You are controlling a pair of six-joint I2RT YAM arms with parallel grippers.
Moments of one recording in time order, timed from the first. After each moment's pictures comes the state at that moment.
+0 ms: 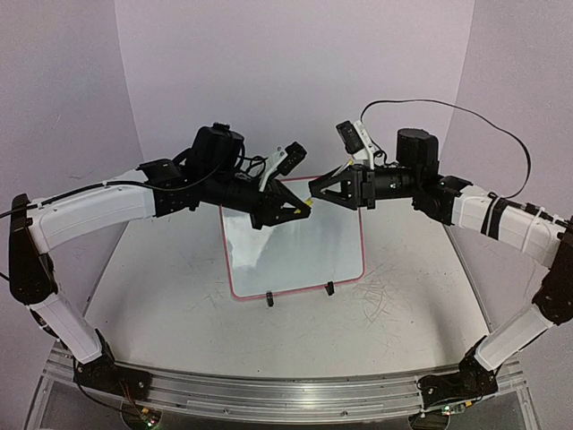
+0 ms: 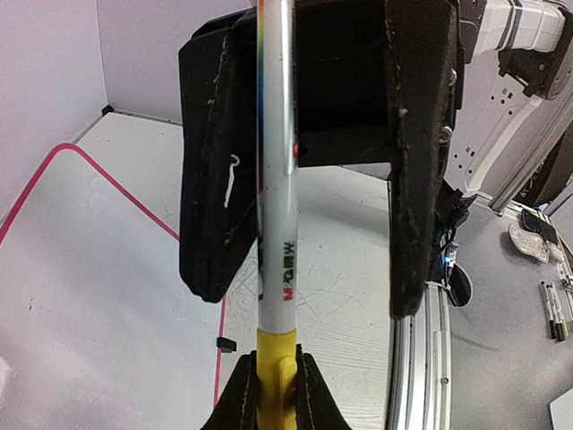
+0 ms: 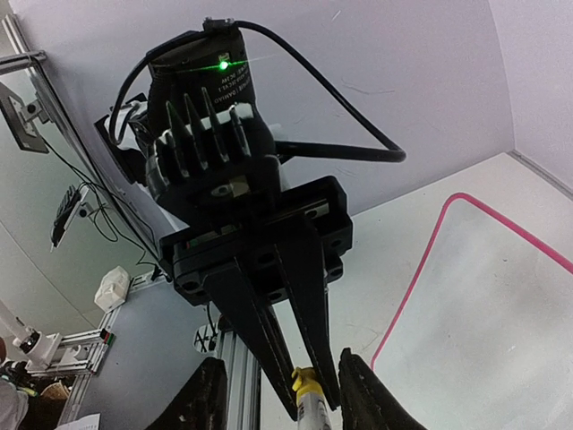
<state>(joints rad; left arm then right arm) -0.91 1.61 1.49 -0.30 0.52 0.05 0.61 1.49 1.26 0.09 -1.00 0.27</state>
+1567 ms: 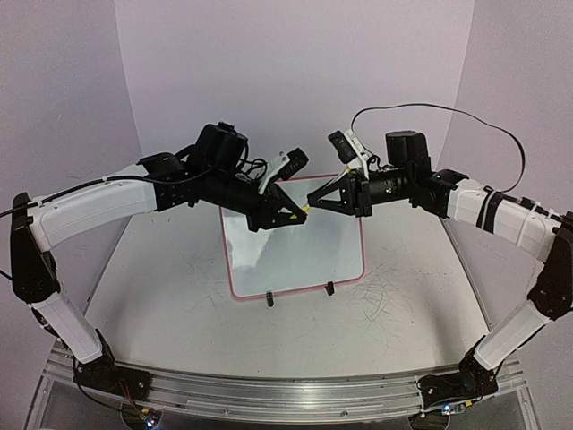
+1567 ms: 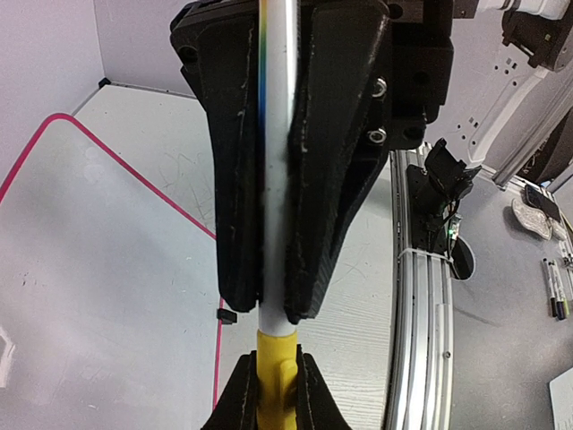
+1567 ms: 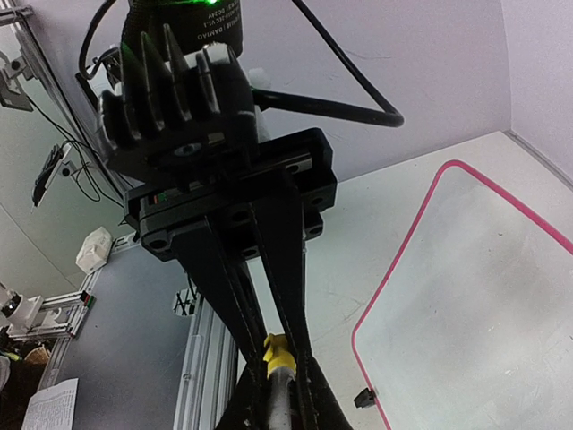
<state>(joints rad) -0.91 1.62 1.55 -0.45 0.51 0.11 0.61 1.54 1.33 -0.15 -1.01 0.03</state>
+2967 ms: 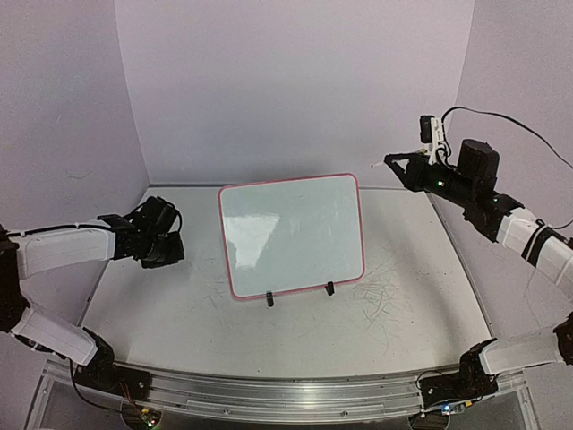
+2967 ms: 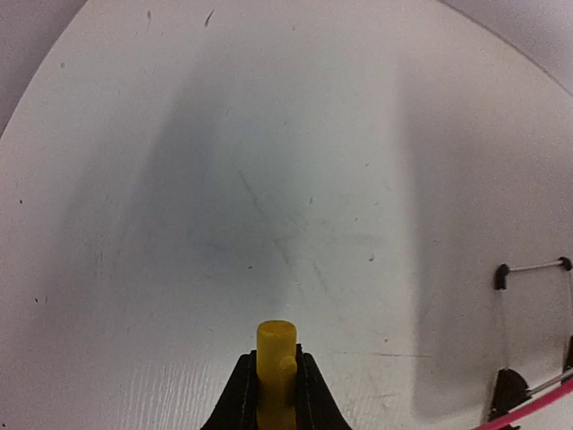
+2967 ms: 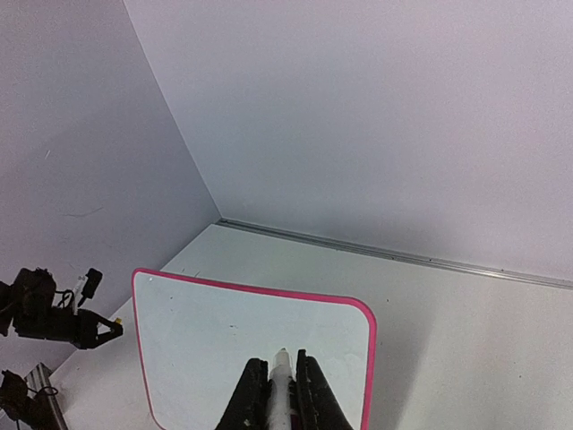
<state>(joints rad) -0.54 1.31 0.83 -0.45 -0.33 -0.70 0.34 1.20 1.04 0.08 -0.38 0.28</state>
